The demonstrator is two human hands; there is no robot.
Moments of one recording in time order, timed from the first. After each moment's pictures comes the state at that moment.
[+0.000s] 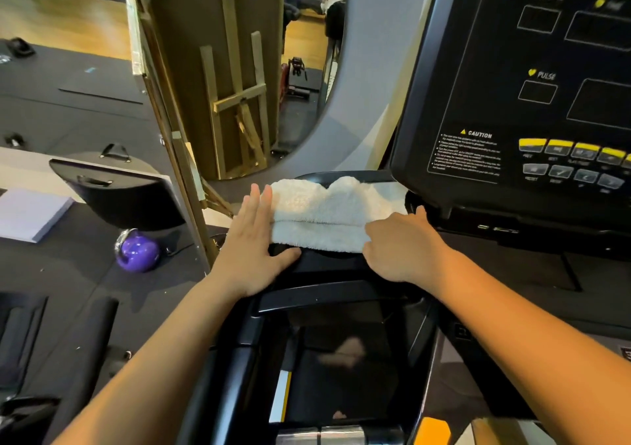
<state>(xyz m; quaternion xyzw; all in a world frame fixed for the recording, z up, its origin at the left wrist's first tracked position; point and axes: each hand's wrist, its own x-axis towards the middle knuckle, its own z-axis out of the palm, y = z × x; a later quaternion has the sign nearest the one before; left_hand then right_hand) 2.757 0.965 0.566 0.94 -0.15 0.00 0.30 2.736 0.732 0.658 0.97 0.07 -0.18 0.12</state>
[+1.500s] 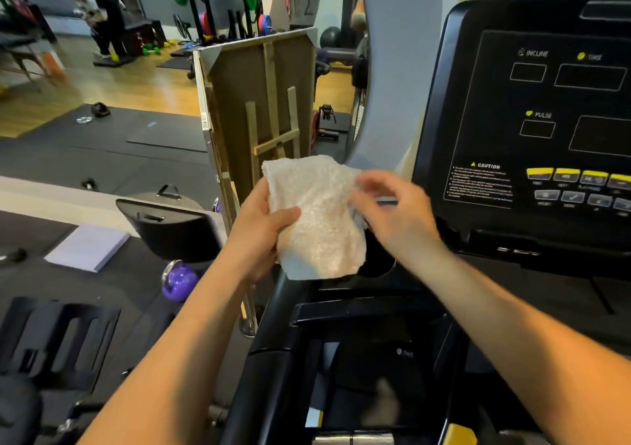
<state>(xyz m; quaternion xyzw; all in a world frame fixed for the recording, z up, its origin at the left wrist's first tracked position) 2.740 0.981 0.675 0.63 -0.02 -0.03 0.77 2.735 0.777 0.695 0.83 0.05 0.15 -0.54</state>
